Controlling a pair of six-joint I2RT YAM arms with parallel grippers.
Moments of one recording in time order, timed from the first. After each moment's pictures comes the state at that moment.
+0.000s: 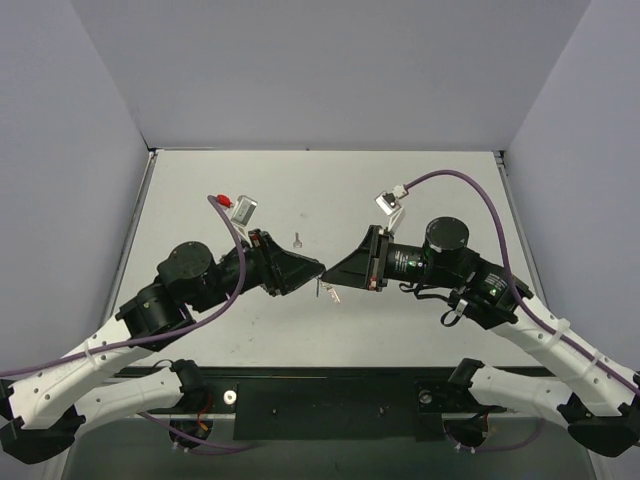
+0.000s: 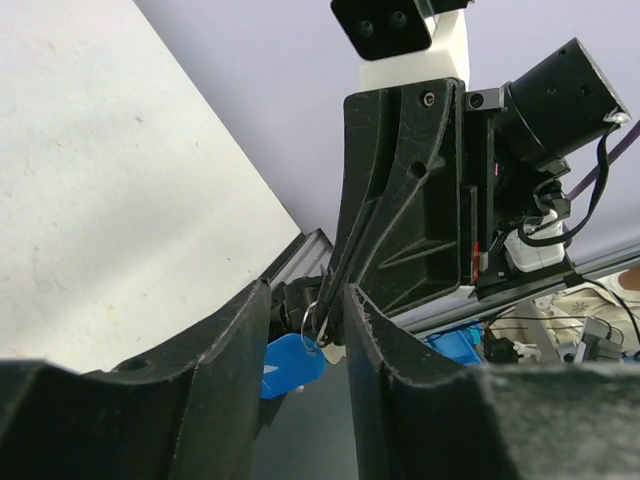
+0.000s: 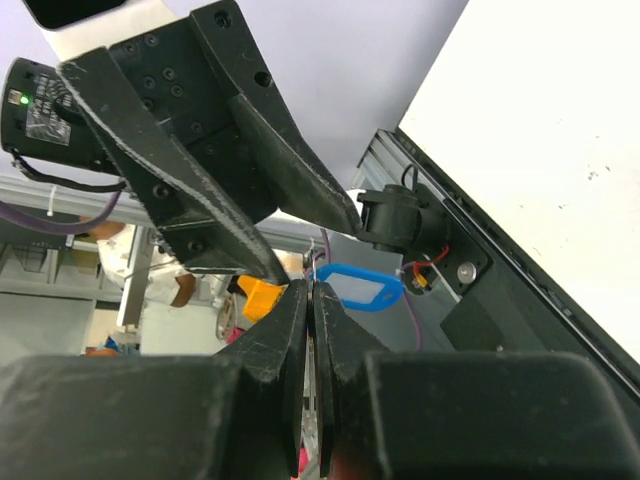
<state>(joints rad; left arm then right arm) -0.99 0.82 1.02 -0.19 0.07 -0.87 0.86 0.95 1.08 -0.27 -0.42 1.02</state>
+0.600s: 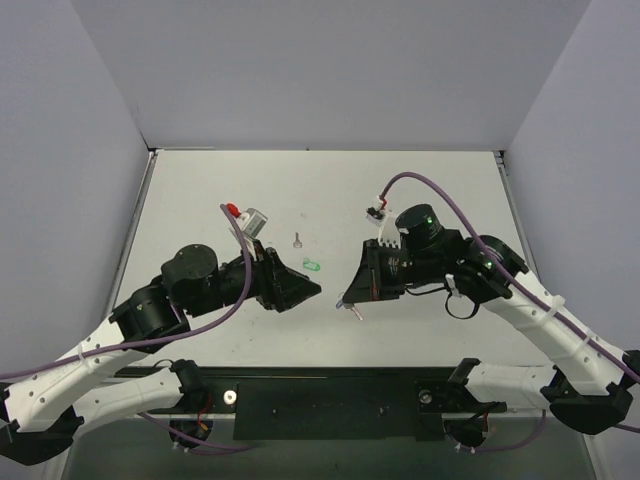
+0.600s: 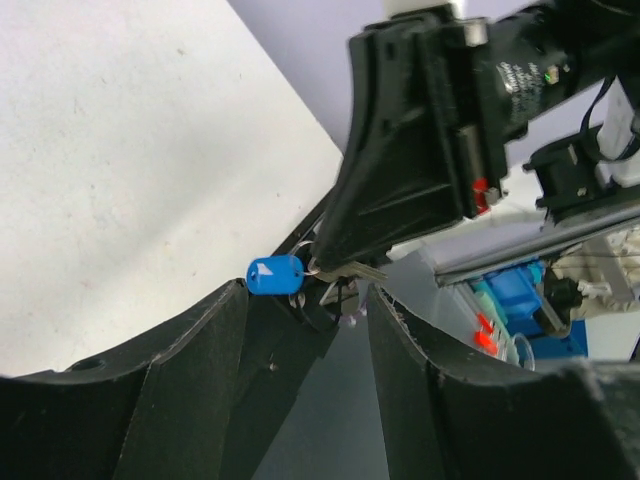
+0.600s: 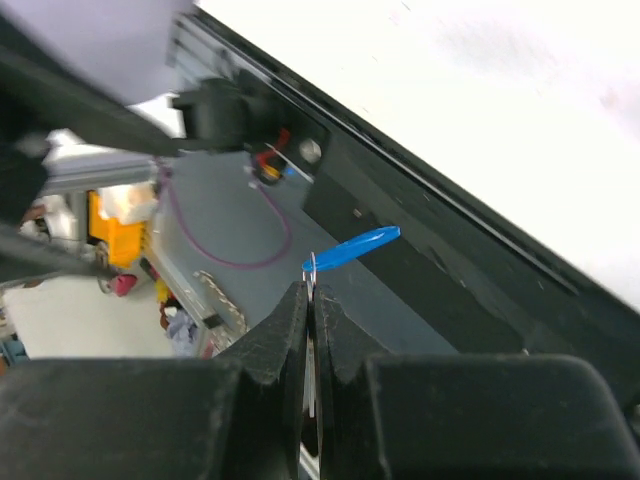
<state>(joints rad) -0.99 0.80 1.04 -0.38 0.10 -0.76 0.86 1.10 1.37 -0.91 -0.36 0.75</state>
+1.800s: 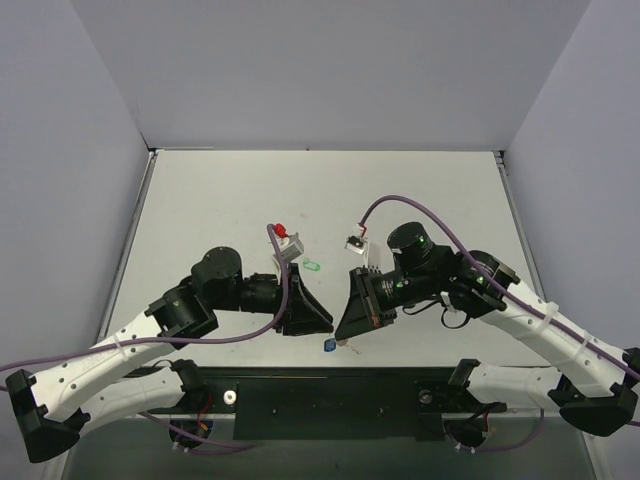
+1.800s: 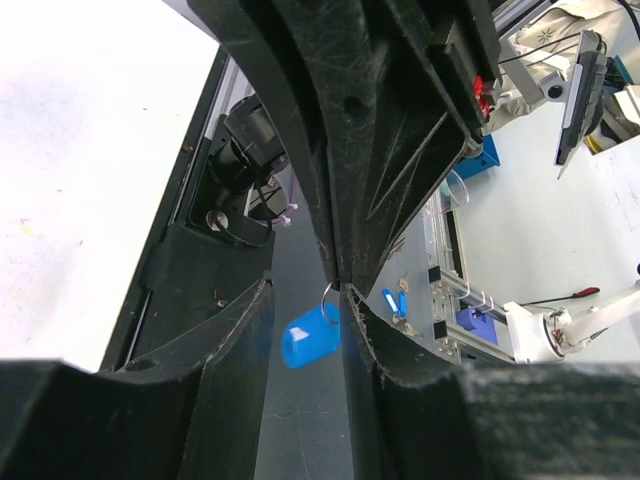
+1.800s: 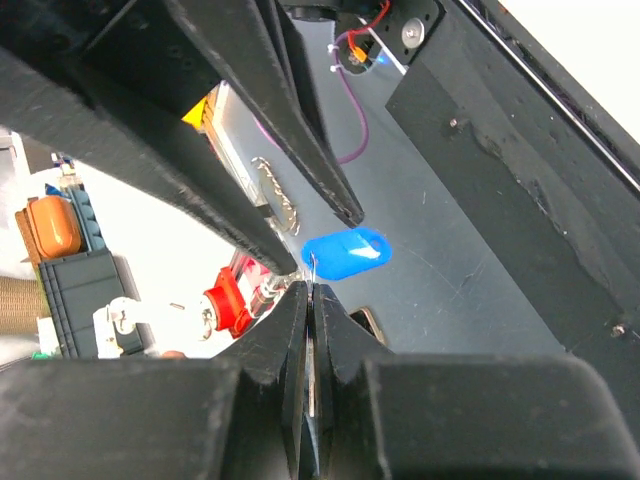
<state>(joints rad) -0.95 0.86 0.85 -0.12 0.63 -0.66 0.94 1.09 1.24 -0.88 -0.62 0.78</state>
